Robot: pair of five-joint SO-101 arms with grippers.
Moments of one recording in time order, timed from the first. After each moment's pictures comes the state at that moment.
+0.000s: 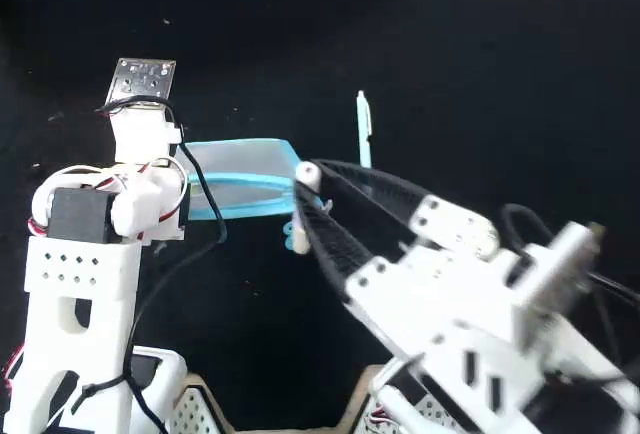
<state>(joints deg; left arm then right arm) 0.7 -41.7 22.0 88.6 -0.7 -41.3 -70.0 15.7 64.5 0.7</state>
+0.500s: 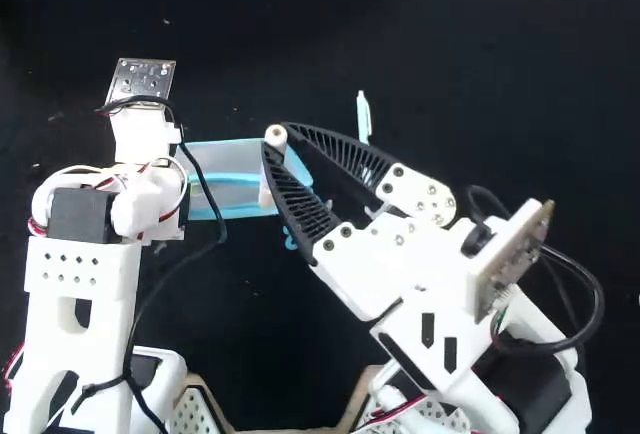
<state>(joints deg) 0.7 -41.7 22.0 88.6 -0.7 -41.3 -69.7 27.3 45.5 0.6</state>
